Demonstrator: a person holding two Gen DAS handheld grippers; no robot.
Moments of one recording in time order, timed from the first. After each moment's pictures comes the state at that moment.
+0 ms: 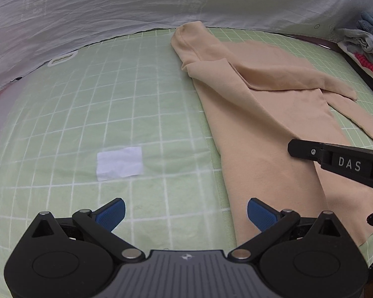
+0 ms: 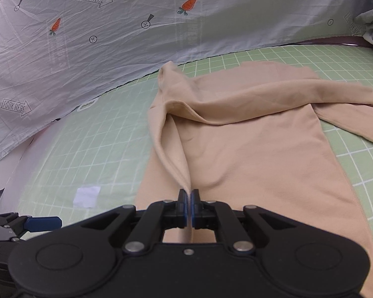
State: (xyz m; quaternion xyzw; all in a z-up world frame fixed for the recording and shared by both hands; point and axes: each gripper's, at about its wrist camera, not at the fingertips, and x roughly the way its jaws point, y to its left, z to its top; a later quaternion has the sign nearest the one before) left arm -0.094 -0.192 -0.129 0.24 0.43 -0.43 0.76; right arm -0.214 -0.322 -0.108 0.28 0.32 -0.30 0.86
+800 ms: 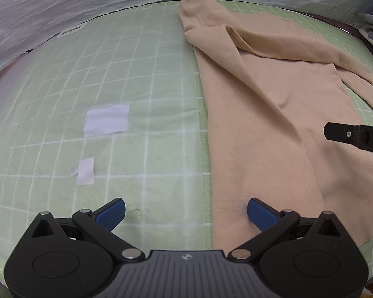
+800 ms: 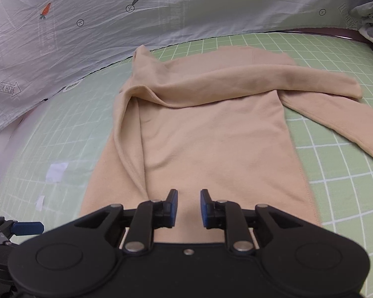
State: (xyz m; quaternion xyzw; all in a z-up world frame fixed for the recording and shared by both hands) left arm -0.116 -0.199 -0.148 0.25 0.47 -0.37 0.76; right arm -0.263 -0.357 -0.117 0.27 0.35 -0.30 0.84
